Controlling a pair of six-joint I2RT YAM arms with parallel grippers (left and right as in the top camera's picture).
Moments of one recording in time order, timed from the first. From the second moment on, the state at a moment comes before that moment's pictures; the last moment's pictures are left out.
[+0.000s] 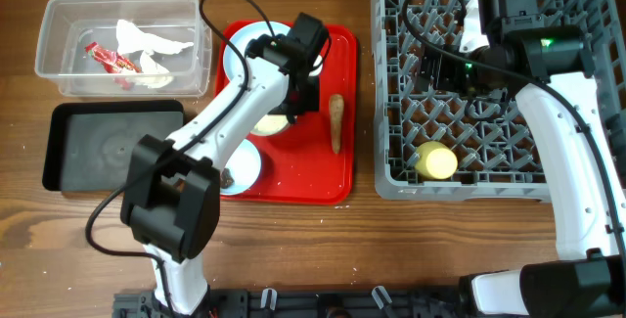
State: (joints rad) left arm -0.51 1.97 1.61 -1.01 -0.05 -0.46; right arm 0.12 1.58 1.62 -1.22 -0.14 0.26
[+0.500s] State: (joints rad) left arm 0.32 1.84 1.65 -1.27 0.49 -0.24; right arm 0.12 1.58 1.62 -1.22 -0.14 0.26
